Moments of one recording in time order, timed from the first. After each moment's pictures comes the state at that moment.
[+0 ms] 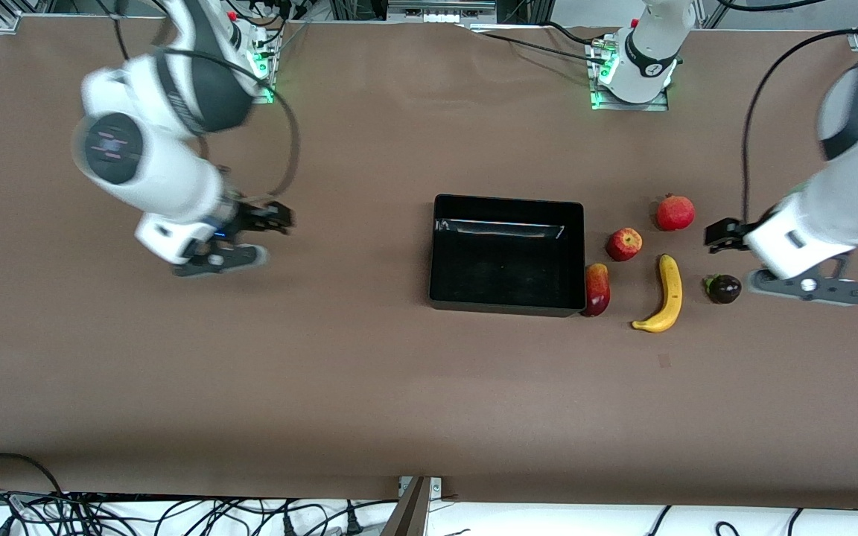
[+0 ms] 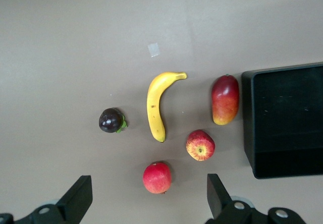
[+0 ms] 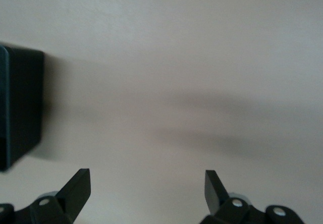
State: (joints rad) left arm 0.46 0.38 -0.70 -1.34 0.30 1.50 -0.05; right arm 0.45 0.33 -0.04 -1.62 0.11 1.87 0.26
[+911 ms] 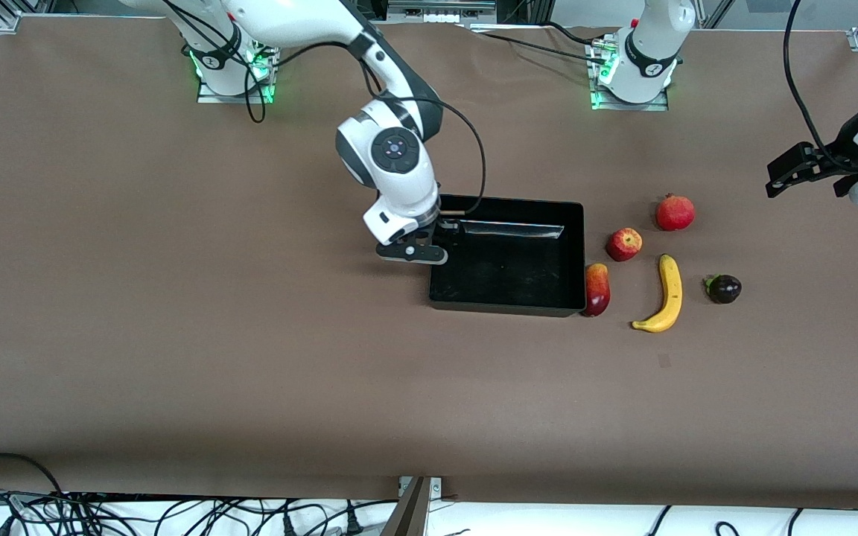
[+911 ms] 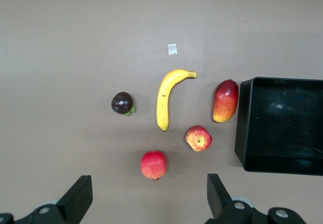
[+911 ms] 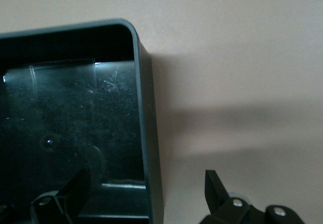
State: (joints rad) left arm 0.00 -0.04 0.00 -1.67 0.03 1.64 -0.02; right arm 0.82 0.70 -0.04 -1.51 0.10 2.32 0.87
